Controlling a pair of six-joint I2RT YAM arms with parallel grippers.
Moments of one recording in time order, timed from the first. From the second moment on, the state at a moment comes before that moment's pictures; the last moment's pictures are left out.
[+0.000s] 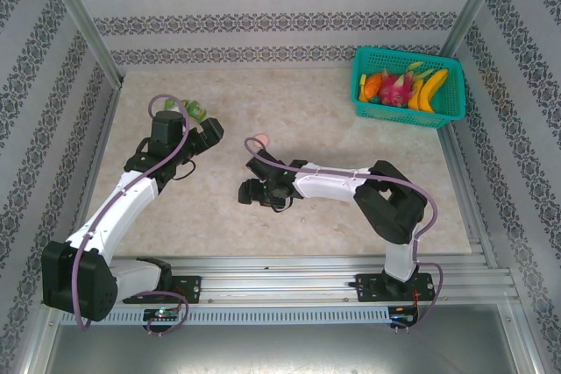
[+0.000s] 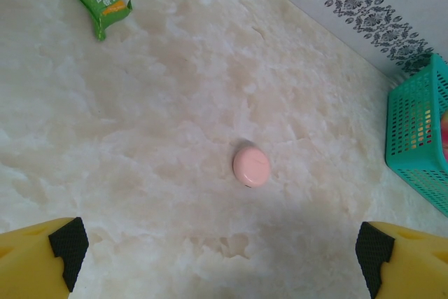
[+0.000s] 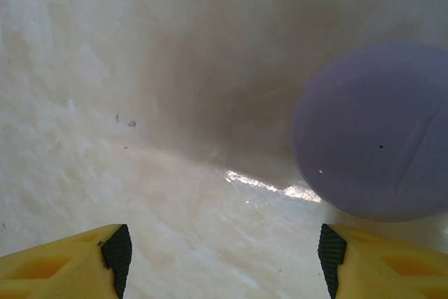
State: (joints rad) left arm -0.20 1.20 0.91 -0.33 0.06 -0.71; right arm 0.91 1.89 1.20 -0.39 -0.17 0.97
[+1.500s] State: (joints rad) left arm -0.20 1.20 0.89 -0.33 0.04 -0.71; right arm 0.84 1.95 1.47 -0.64 0.04 0.81
